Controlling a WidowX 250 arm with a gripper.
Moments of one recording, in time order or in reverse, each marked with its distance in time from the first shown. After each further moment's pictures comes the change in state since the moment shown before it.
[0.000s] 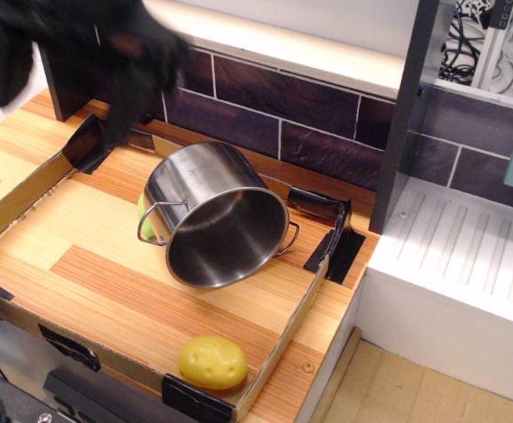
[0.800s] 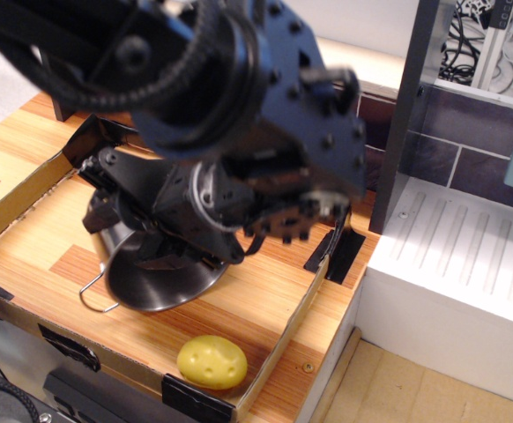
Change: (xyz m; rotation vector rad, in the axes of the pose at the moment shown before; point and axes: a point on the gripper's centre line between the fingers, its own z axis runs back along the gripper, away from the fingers) arm 0.003 -0.048 -0.104 0.495 -0.281 -0.006
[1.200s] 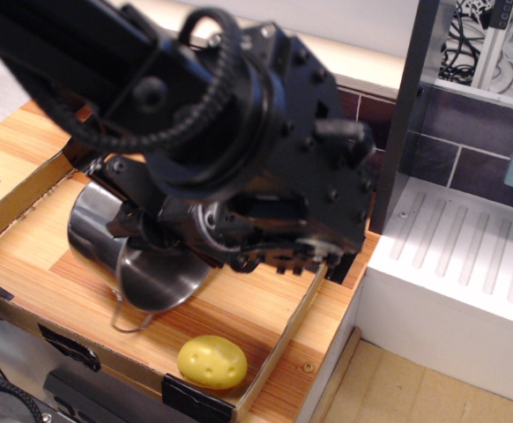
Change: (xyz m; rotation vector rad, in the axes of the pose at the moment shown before) arm 0.004 -0.003 -0.003 0.069 -0.139 0.028
